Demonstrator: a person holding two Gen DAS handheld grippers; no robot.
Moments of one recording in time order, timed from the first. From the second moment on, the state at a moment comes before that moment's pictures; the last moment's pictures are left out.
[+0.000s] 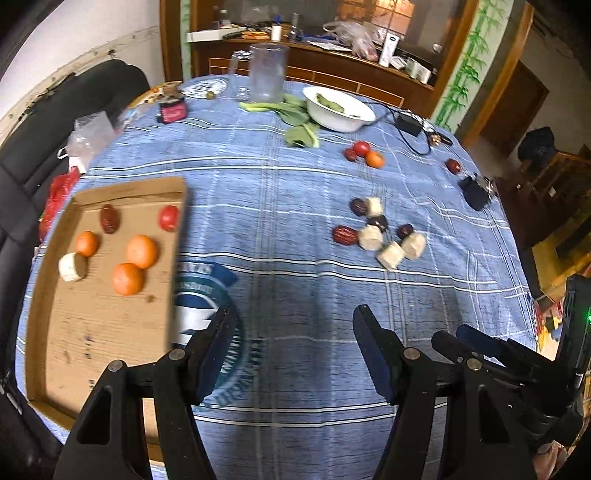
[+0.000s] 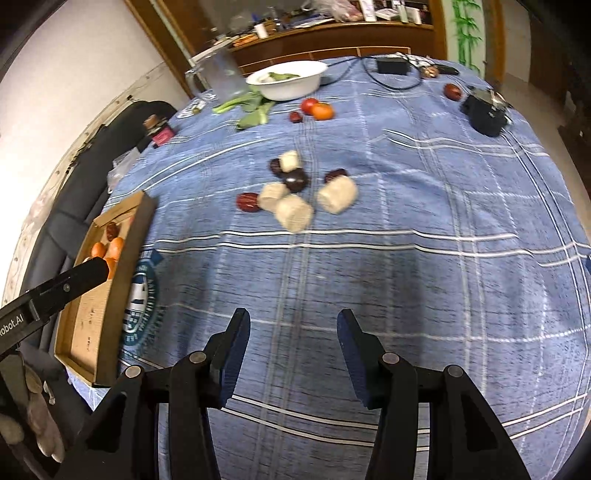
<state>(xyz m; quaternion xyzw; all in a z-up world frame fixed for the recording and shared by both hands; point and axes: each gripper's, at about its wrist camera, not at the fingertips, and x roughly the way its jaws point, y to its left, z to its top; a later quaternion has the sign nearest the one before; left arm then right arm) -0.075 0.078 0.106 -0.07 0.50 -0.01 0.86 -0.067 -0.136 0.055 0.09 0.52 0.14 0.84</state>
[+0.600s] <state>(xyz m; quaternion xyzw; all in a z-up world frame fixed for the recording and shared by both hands) -0.060 0.087 0.070 -0.09 0.53 -0.01 0.84 0.000 -0.105 0.029 0.04 0.52 0.17 0.84</state>
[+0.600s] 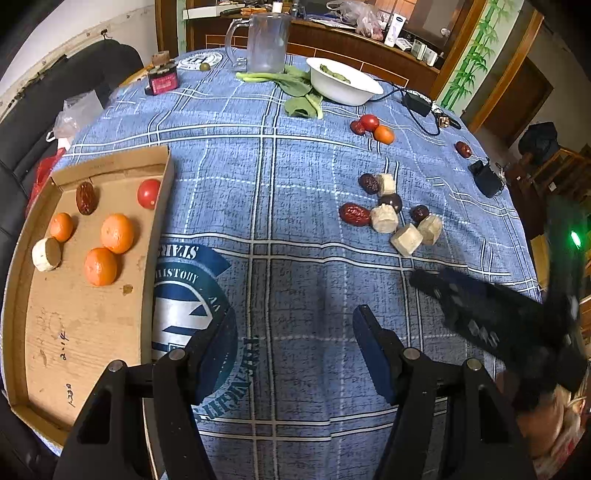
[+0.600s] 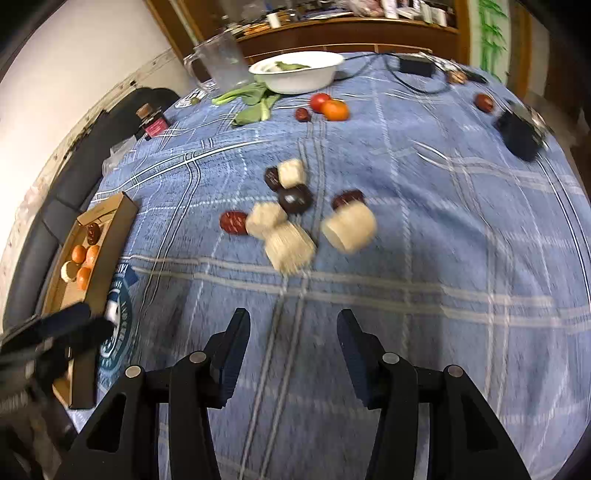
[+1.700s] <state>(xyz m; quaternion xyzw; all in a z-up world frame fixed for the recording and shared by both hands) 0.066 0.015 0.016 0.04 0.55 -0.20 0.81 0.015 -0.124 0.015 0.06 0.54 0.13 0.83</state>
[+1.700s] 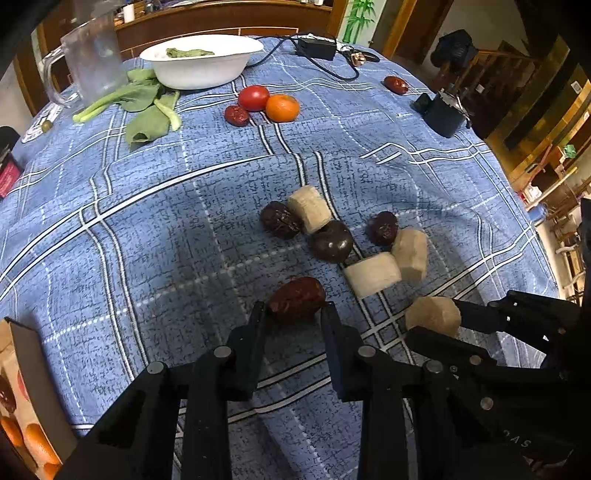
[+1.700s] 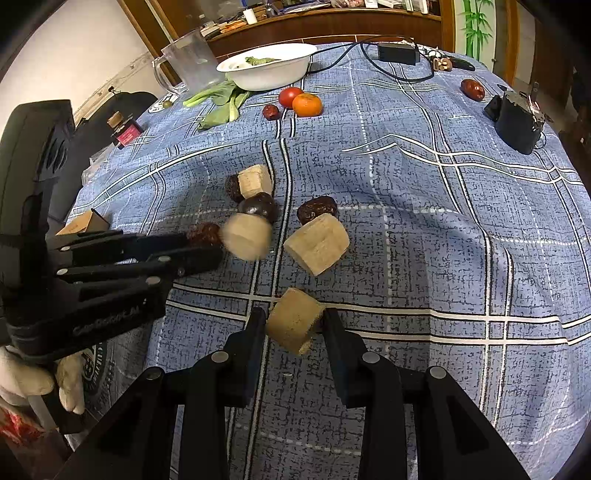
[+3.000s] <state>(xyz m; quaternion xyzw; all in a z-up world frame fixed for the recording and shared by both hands) -0.117 0.319 0.049 -0.17 0.52 0.11 0.83 -0.041 0.147 0.056 -0.05 0.52 0.37 0.77</state>
